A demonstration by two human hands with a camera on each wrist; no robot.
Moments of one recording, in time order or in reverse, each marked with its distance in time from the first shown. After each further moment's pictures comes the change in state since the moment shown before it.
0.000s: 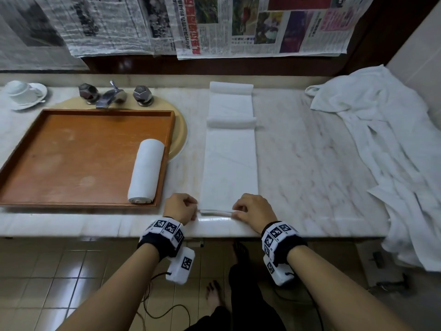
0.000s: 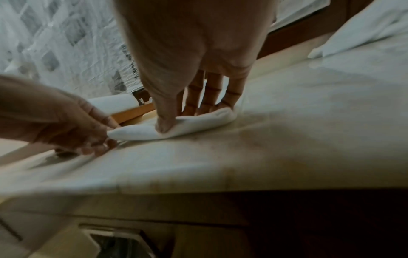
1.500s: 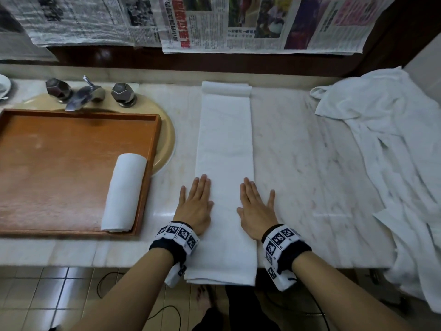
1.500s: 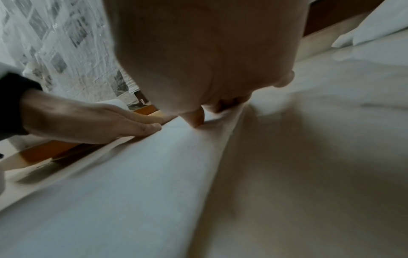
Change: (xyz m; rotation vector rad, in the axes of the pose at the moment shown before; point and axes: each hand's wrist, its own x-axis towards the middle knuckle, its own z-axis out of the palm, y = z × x) left_hand 0.051 0.060 0.047 0.824 -0.239 0.322; right_hand 0.058 0.021 -0.028 -0.406 -0.264 0.209
